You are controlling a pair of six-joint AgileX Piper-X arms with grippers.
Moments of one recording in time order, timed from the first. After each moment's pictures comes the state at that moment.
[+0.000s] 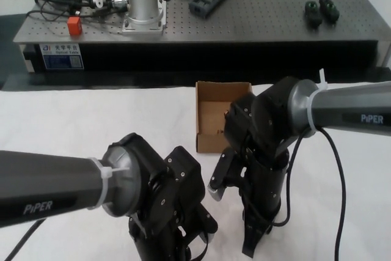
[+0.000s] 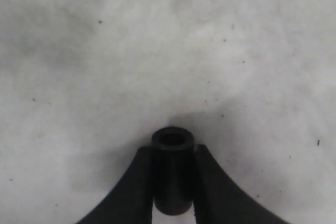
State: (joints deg) left arm -46.2 98.0 -52.4 47.1 16.6 9.4; right arm 24.7 106.6 -64.9 54.2 4.6 -31.0
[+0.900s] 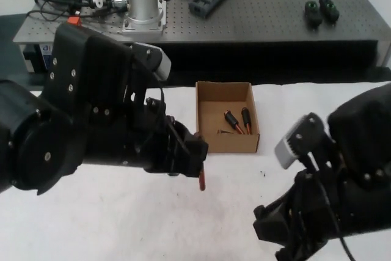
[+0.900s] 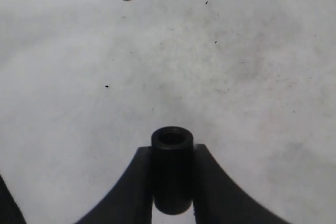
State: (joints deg) left arm -33.5 72.5 -47.3 20.2 24.6 -6.0; right arm 23.8 62.8 -36.7 33.8 -18.4 -8.2
